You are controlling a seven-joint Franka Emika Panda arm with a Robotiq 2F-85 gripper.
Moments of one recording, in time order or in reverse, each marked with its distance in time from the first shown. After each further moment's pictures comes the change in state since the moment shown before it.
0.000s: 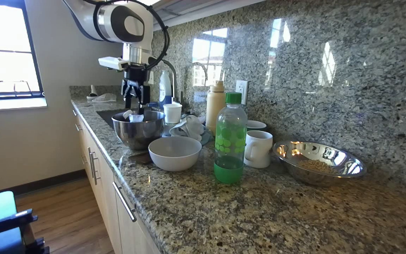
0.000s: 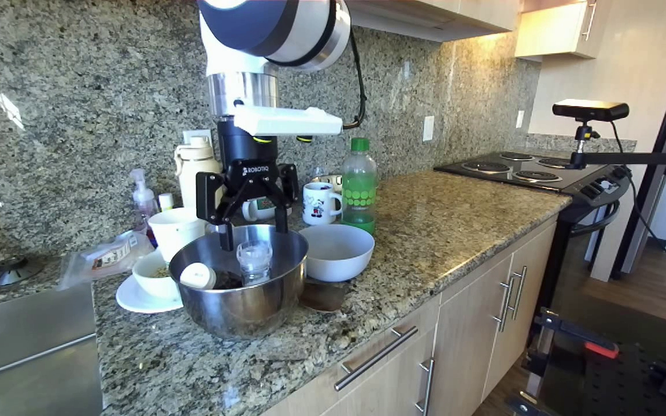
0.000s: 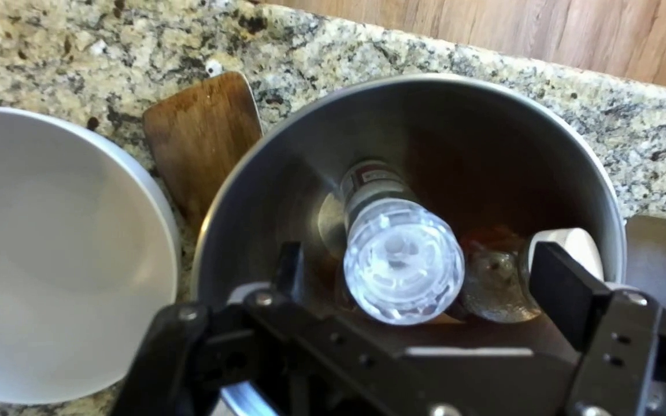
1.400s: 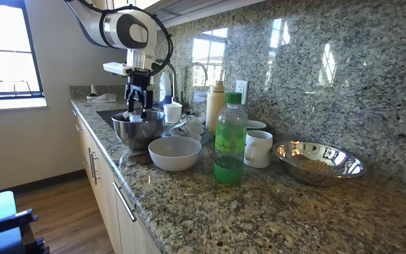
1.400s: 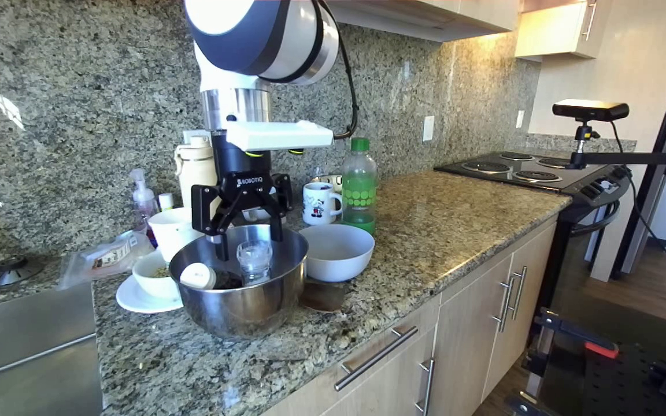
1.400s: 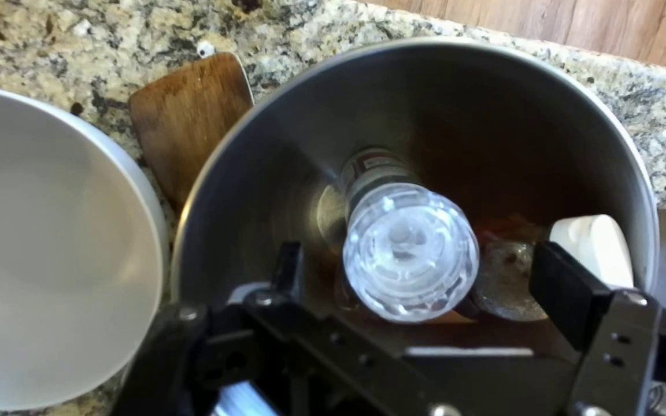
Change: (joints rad) arm 0.005 0.065 -0.007 0.052 -0.009 0.000 0.003
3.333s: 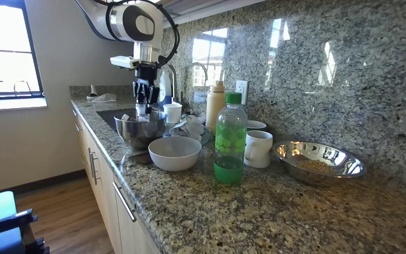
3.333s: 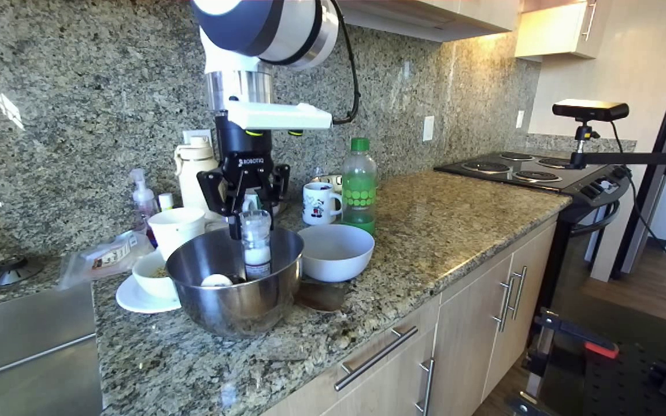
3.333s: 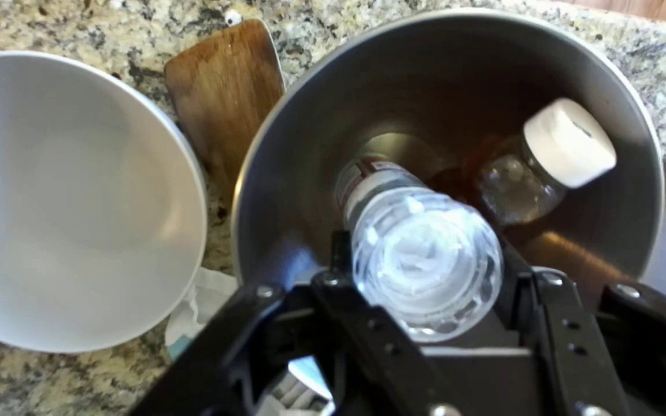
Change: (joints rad) arm -0.006 -0.012 -0.032 0.048 0.000 -0.036 -0.001
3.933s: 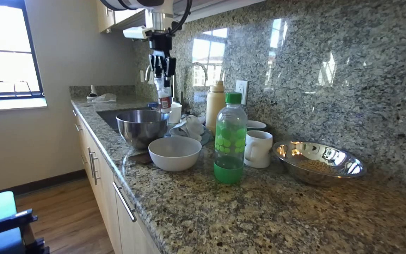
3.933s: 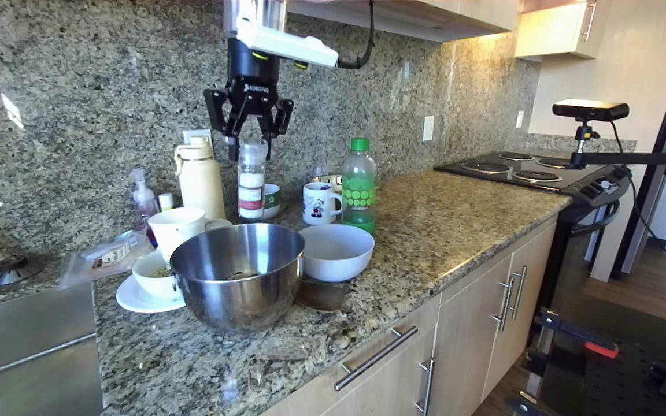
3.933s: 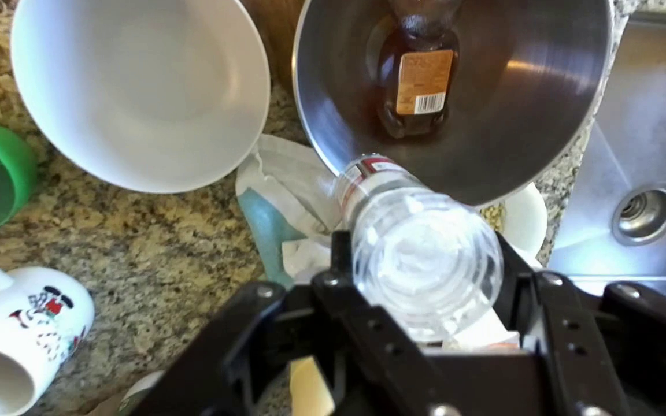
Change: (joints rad) arm -0.041 -0.108 -0.046 0.073 -0.003 -0.006 0.007
